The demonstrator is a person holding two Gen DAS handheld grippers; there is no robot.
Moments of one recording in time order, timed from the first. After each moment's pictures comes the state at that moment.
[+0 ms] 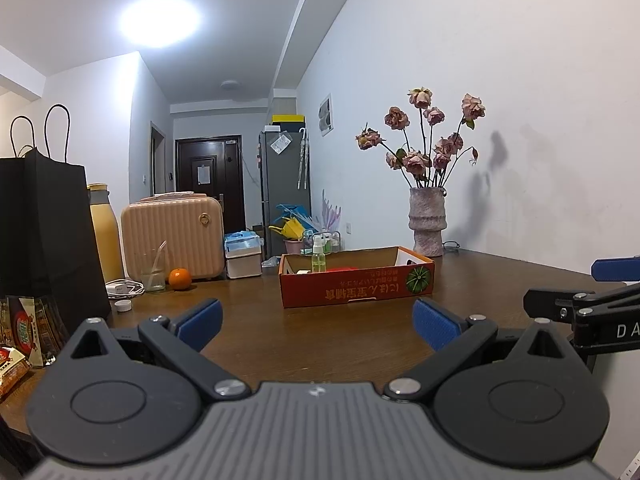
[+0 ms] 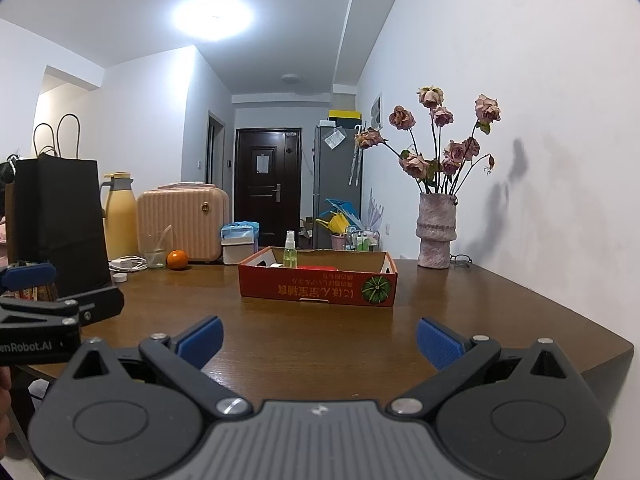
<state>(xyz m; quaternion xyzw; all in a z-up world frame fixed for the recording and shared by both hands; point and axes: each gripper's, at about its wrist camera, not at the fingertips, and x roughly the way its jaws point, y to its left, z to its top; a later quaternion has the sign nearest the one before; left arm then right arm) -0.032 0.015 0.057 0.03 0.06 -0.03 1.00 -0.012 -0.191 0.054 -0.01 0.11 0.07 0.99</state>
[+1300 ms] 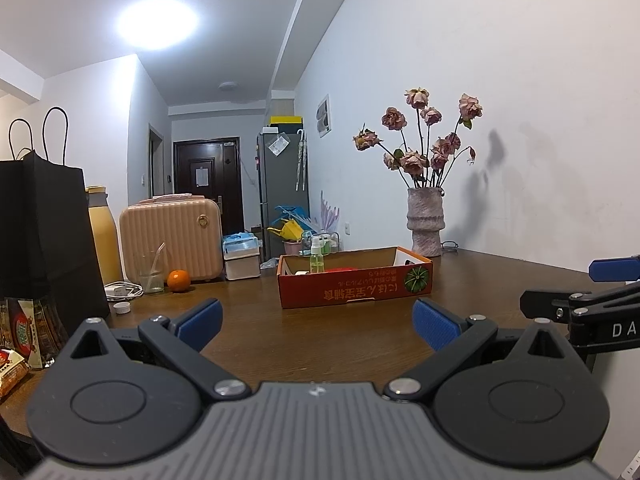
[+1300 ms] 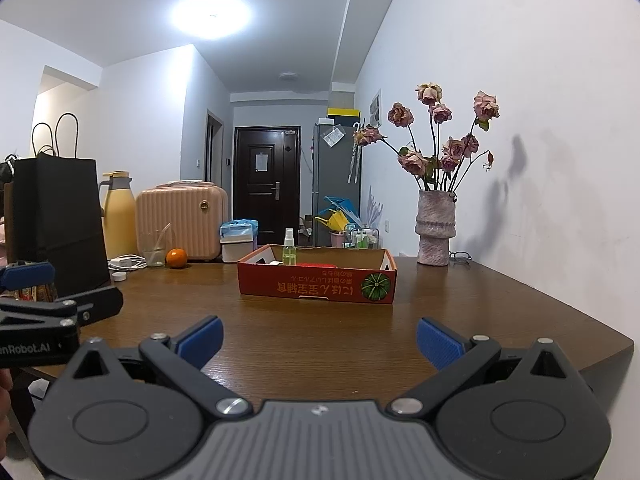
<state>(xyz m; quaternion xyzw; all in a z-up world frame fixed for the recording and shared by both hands) -0.032 0.015 0.055 0.04 0.06 -0.03 1.00 -0.010 -0.192 0.052 -0.01 0.11 0.07 0.99</state>
